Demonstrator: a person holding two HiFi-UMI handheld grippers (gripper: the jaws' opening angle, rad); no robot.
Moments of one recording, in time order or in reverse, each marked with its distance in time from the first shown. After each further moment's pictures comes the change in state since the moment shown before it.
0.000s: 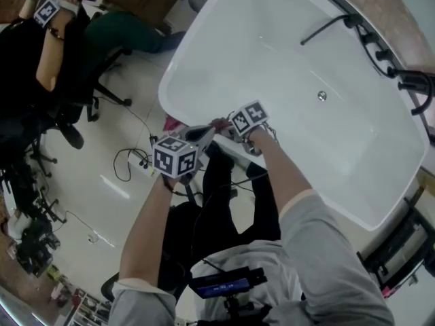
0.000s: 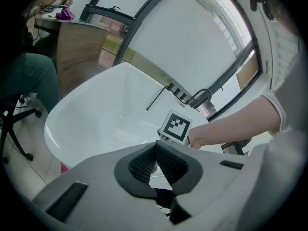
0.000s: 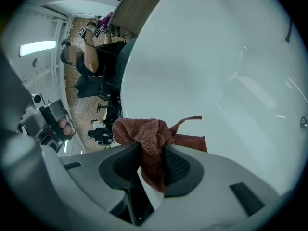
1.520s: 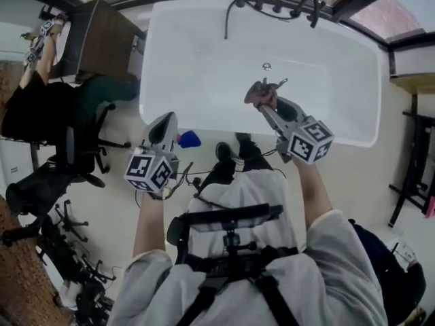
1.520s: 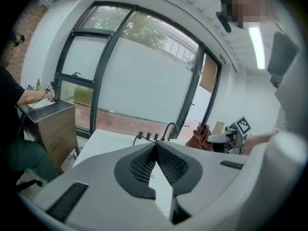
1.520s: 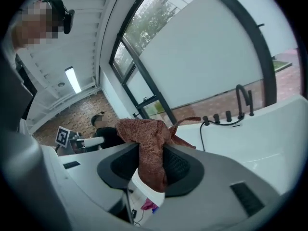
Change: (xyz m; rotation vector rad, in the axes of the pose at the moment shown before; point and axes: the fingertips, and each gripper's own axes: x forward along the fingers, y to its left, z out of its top) left arm -0.184 -0.216 0.141 0.419 -0.411 -0.052; right arm -0.445 0.187 -0.176 -0.086 -1.261 -0.369
